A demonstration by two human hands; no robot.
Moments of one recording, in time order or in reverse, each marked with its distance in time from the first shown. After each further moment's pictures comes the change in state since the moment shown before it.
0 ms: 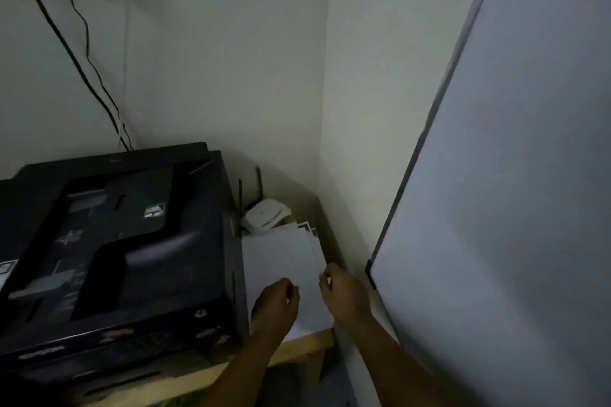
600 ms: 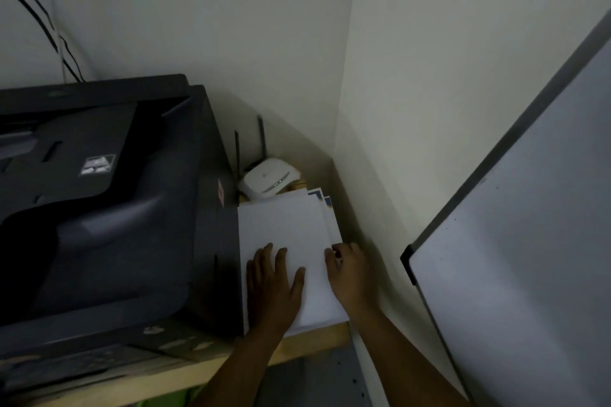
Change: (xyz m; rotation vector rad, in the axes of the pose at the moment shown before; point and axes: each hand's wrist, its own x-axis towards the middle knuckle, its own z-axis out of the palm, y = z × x) left_hand 0.051 -0.072 0.082 0.278 0.154 -0.002; right_hand 0.067 0.055 0.121 0.210 0.129 0.115
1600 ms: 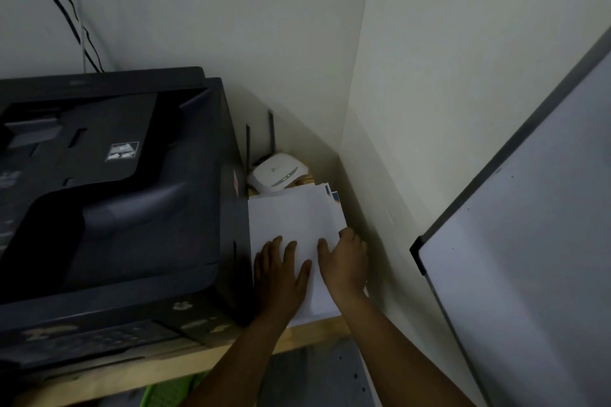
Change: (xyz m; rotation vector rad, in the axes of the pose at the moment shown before) left_hand 0.002 -0.006 -0.011 0.034 -0.031 0.020; right_hand -0.012 -0.058 0.006 -0.168 0.164 0.103
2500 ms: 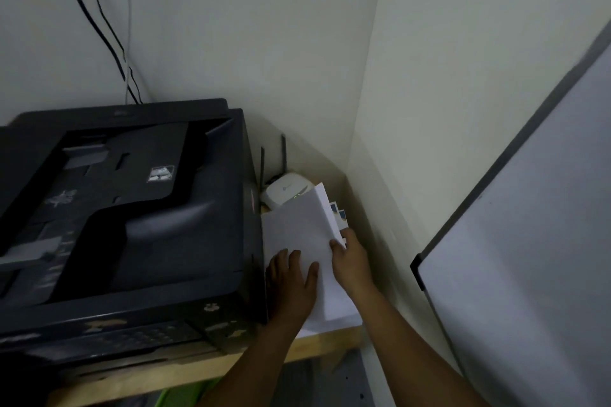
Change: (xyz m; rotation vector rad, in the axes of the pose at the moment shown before) left_hand -0.001 0.025 -0.040 -0.269 -0.061 -0.178; right_hand 0.018 -0.027 -0.045 0.481 -0.361 0.046
